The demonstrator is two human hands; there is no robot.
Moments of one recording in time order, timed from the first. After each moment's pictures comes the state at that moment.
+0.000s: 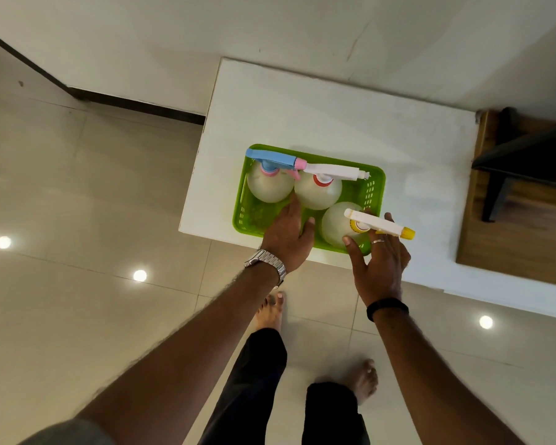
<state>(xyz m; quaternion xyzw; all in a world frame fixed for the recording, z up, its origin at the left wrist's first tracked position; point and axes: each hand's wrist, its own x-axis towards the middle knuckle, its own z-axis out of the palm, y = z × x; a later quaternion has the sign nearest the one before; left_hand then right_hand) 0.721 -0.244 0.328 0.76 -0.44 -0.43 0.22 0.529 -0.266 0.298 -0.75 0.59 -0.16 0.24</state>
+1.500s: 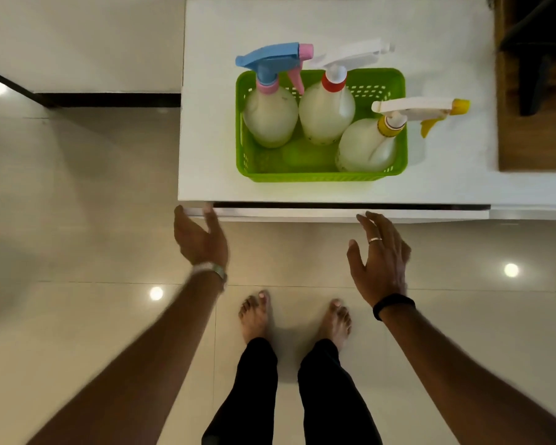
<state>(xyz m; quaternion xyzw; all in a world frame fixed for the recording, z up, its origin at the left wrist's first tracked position) 0.820 -0.100 0.227 0.90 -0.16 -0.23 0.32 0.529 -0.137 0.229 -0.72 0.65 -0.09 0.23</state>
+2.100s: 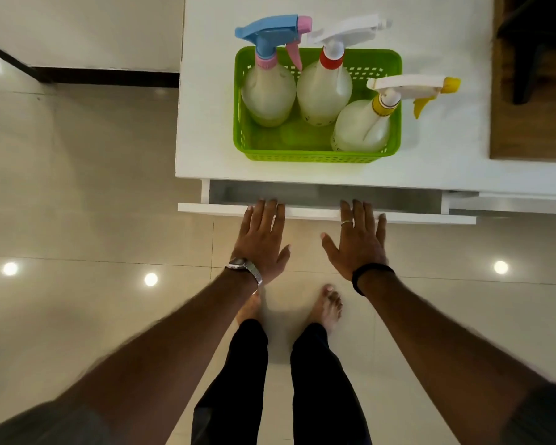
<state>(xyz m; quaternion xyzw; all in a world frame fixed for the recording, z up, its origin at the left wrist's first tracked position) 0.742 -0.075 0.231 0.69 -0.67 -0.25 -0.10 0.542 -0.139 0.232 -0.76 0.59 0.16 0.22</state>
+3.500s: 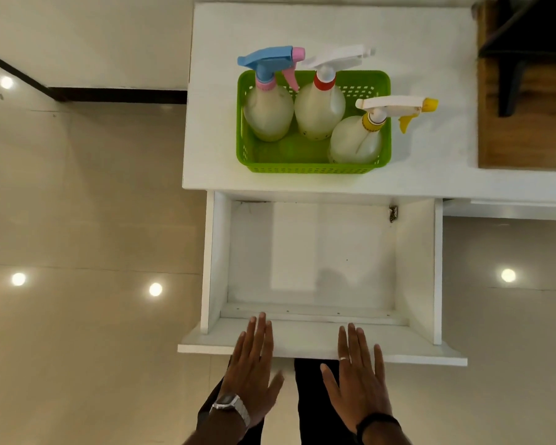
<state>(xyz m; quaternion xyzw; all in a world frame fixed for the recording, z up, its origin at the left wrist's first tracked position) 0.684 0.147 0.252 0.70 -0.61 -0.37 -0.09 0.463 0.083 0.261 -0.72 0.56 0.29 0.30</state>
